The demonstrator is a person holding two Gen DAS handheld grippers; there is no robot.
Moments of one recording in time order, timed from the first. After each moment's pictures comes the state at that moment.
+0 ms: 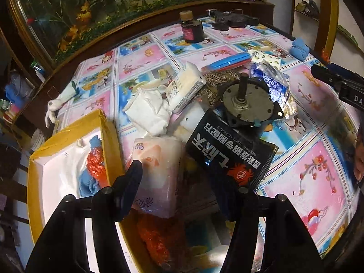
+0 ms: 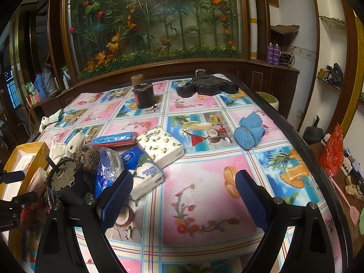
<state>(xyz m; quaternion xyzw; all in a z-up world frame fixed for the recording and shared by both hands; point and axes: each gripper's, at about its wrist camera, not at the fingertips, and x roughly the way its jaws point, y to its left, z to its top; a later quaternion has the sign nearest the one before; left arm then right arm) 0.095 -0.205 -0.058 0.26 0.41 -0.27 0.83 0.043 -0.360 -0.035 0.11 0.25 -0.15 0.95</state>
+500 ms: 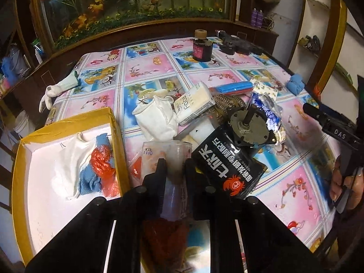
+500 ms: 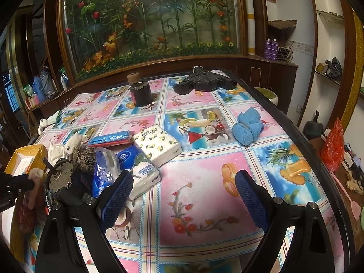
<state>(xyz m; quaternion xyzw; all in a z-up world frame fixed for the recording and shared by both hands) 0.101 -0.169 -0.030 0.14 0.40 -0.31 0.85 0.044 -0.367 -0.037 0.13 0.26 -0.15 0.94</state>
